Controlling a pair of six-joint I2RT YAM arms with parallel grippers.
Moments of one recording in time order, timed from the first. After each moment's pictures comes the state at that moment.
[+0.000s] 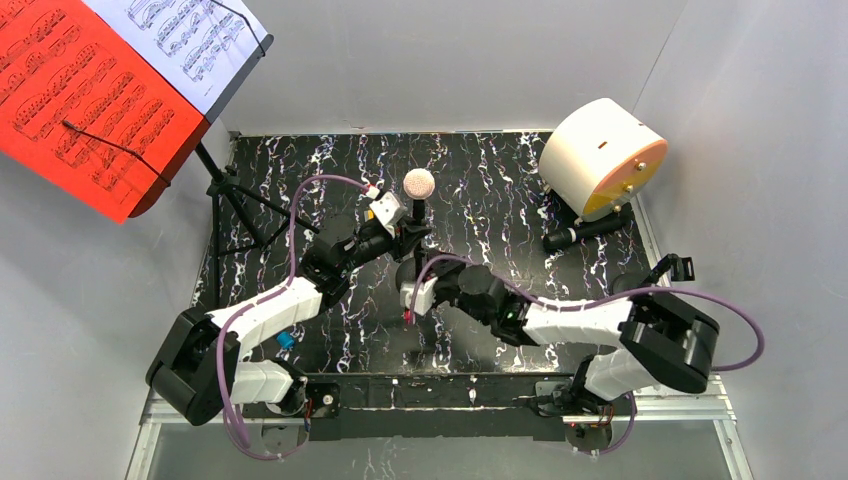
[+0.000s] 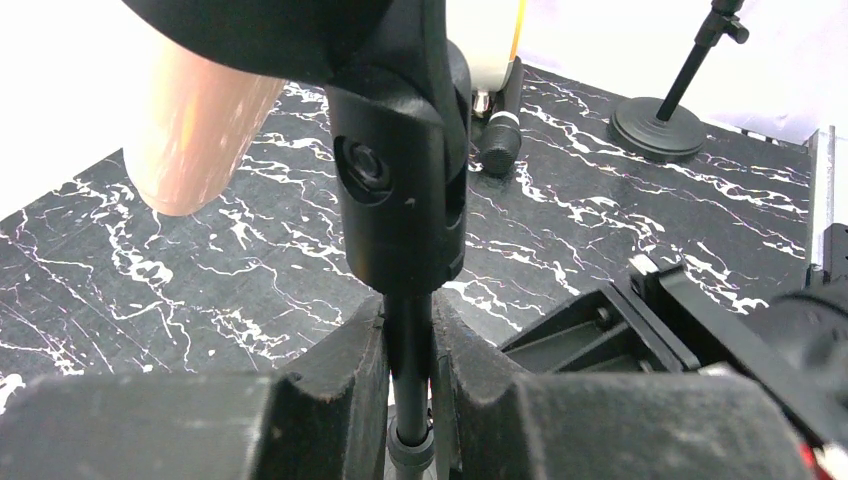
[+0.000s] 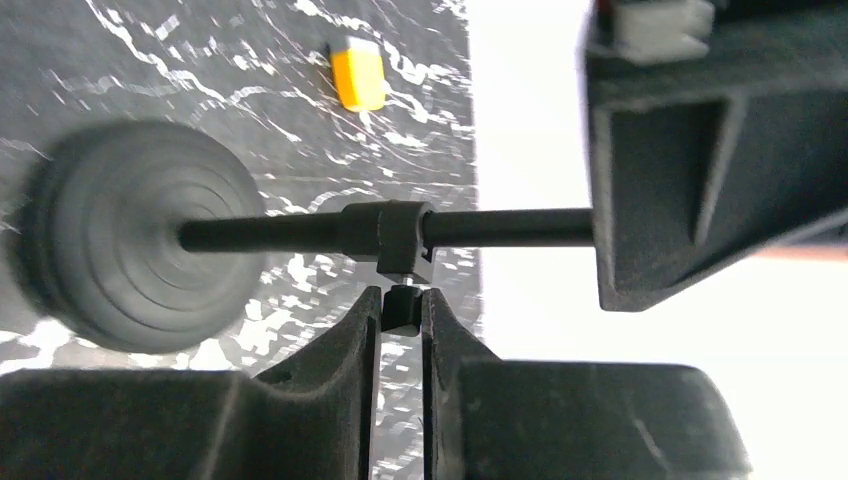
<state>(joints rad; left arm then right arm) -0.60 1.26 0.62 0.62 0.41 0.00 1.08 1.37 0.58 0.52 0.17 -1.01</state>
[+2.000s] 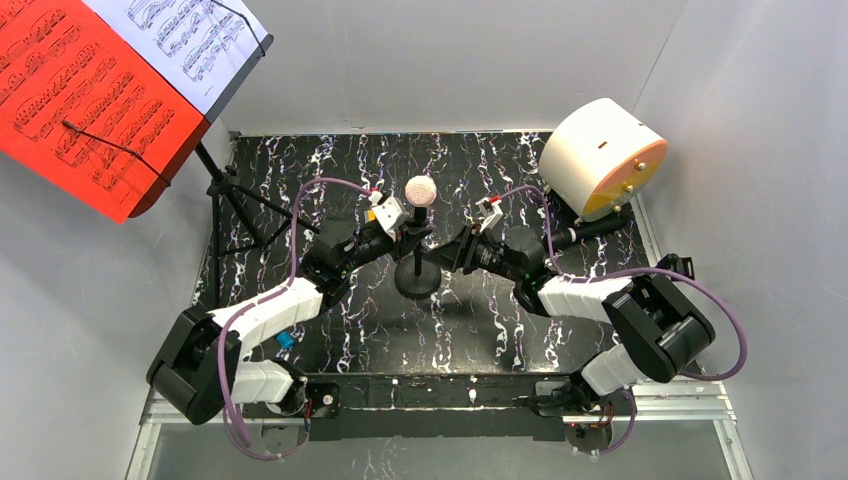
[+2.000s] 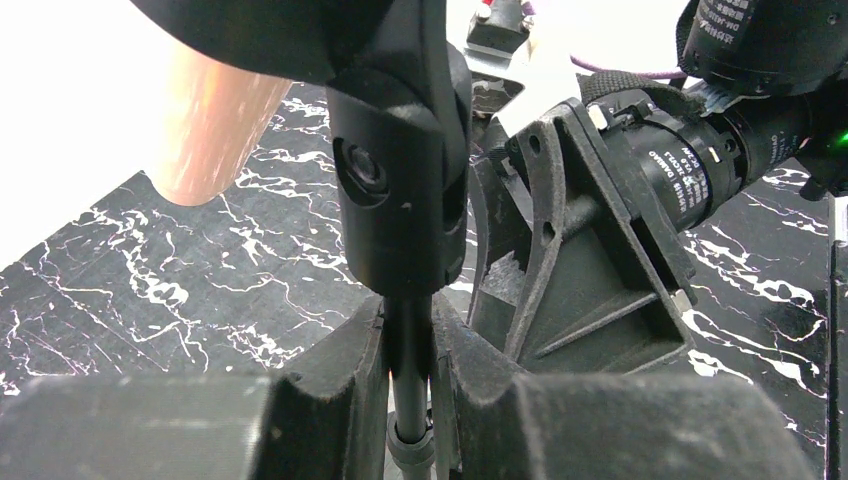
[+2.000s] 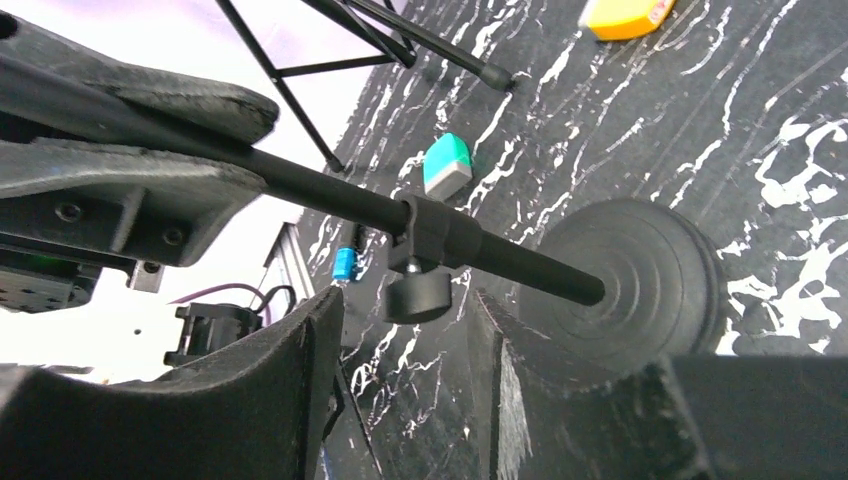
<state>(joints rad) -0.60 1.27 0.61 0.64 0.43 0.07 0.67 1.46 0.50 0.83 -0.42 0.85</state>
